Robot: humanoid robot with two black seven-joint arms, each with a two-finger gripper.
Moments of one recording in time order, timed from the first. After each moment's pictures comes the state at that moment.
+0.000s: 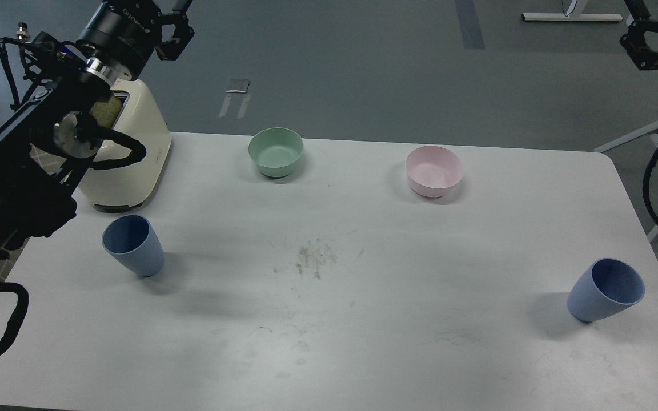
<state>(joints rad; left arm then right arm) -0.85 0.49 -0.91 -0.87 0.32 -0.35 -0.37 0.80 -0.41 1.44 0.76 -0.71 0.49 0.15</state>
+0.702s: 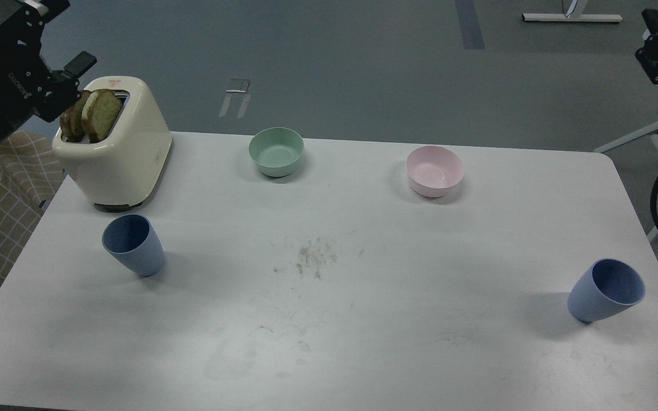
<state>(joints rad) -0.51 1.08 -0.90 -1.29 0.75 -0.35 -0.42 0.75 -0.41 1.51 0.76 -0.71 0.49 0.16</state>
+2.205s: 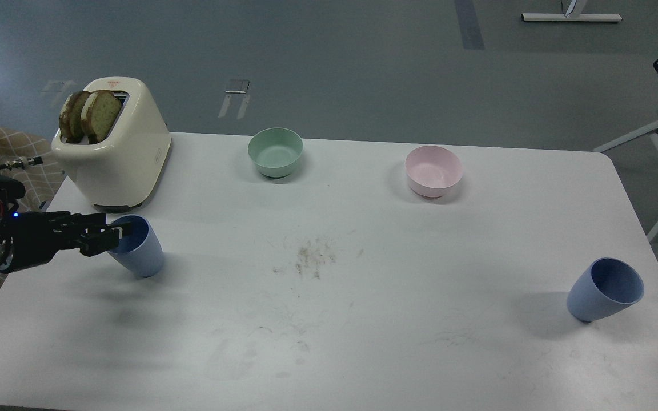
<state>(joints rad) -0.39 1.09 -0.65 -1.26 1.75 -0.21 -0.42 0.70 -0.44 1.54 0.76 -0.71 0.49 0.16</state>
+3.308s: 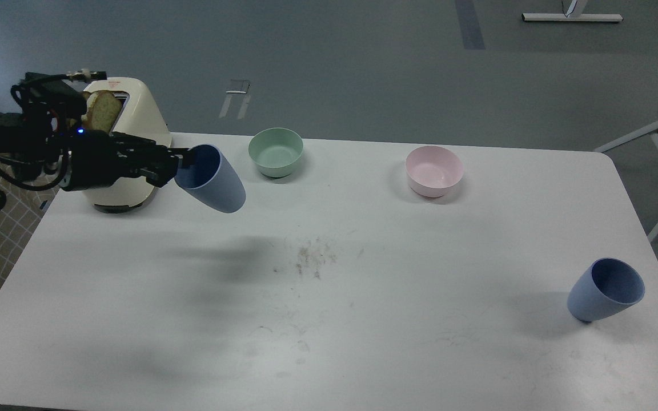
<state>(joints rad) -0.84 0.86 -0.63 -1.37 1.92 -0.47 -0.47 0.63 -0.46 1.60 0.80 -0.71 0.49 0.16</state>
